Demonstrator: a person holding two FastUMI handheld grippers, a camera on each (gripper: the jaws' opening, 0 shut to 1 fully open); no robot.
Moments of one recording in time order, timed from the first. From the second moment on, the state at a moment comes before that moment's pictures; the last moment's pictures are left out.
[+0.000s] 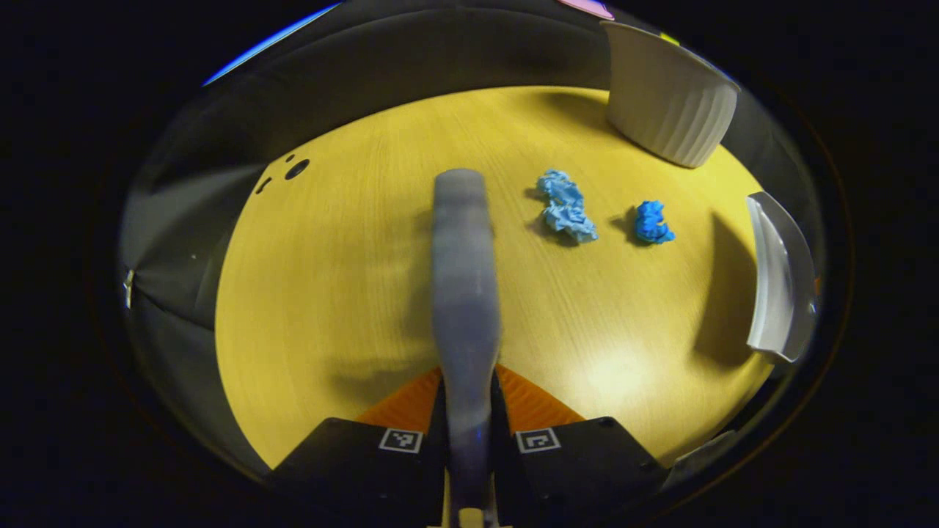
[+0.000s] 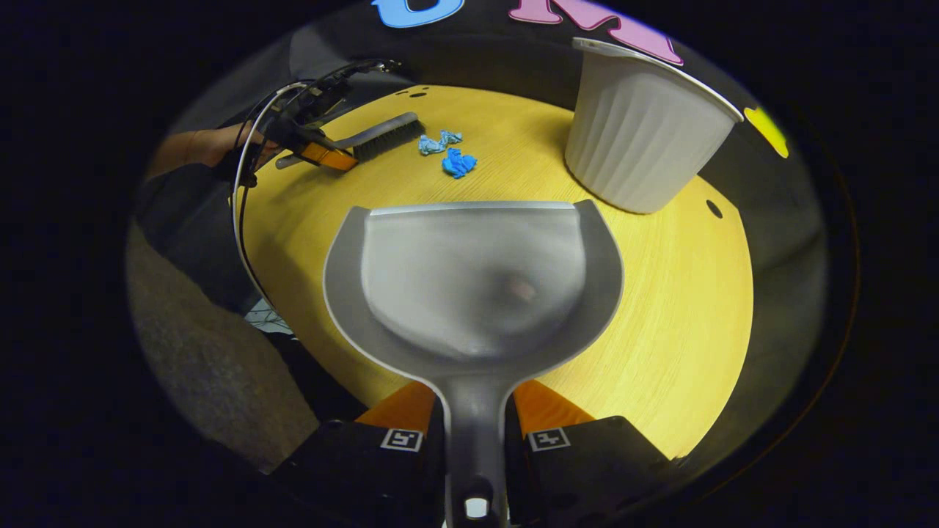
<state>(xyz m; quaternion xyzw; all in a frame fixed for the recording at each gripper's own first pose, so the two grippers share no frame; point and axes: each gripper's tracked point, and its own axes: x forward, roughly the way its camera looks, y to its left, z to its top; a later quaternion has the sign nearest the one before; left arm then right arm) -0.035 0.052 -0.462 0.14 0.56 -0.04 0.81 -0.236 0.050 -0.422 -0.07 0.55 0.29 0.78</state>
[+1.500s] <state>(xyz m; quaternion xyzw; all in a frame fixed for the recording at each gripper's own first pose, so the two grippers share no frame) -0.001 -0.092 -0.445 0.14 0.53 -0.25 0.80 -0.216 0.052 -0.453 -0.11 0.59 0.31 0.74</state>
